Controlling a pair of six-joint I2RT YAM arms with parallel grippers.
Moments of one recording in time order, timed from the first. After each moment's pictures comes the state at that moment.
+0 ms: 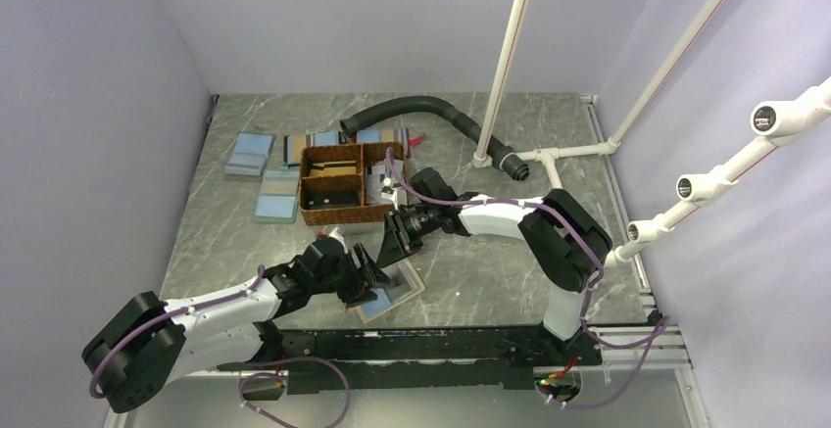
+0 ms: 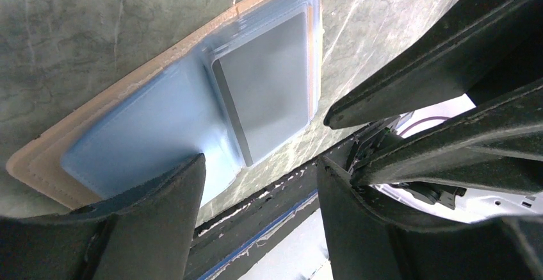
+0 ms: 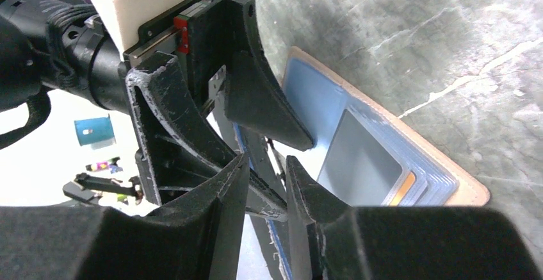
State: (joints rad) left arm -0.79 1.02 0.25 0.05 0.21 -1.28; right arm 0.77 1.82 0.99 0.02 -0.92 0.57
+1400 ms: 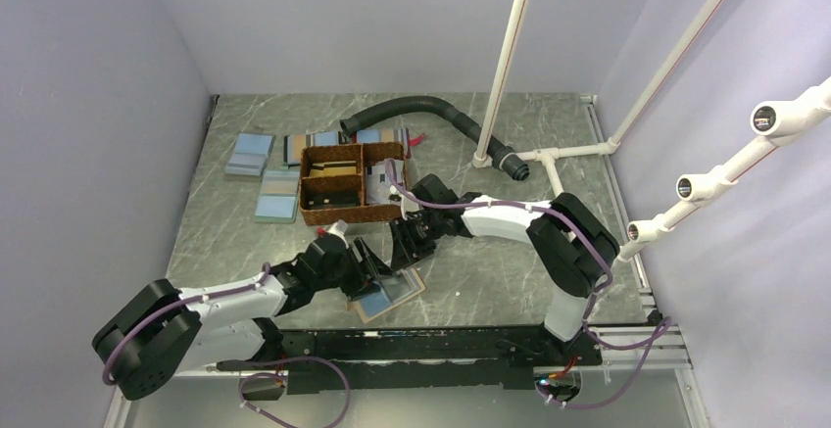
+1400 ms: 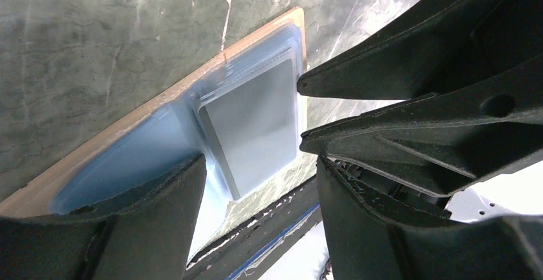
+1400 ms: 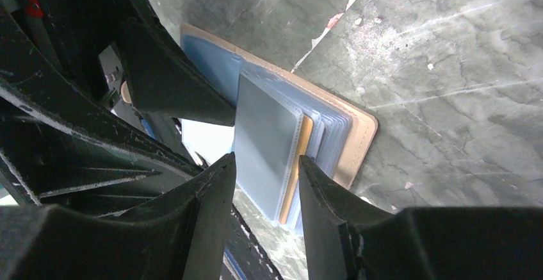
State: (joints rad) left arm -0.78 1.11 0.24 0.19 0.17 -1.30; right arm 0.78 1.77 0.99 -0.23 -0.61 0.39
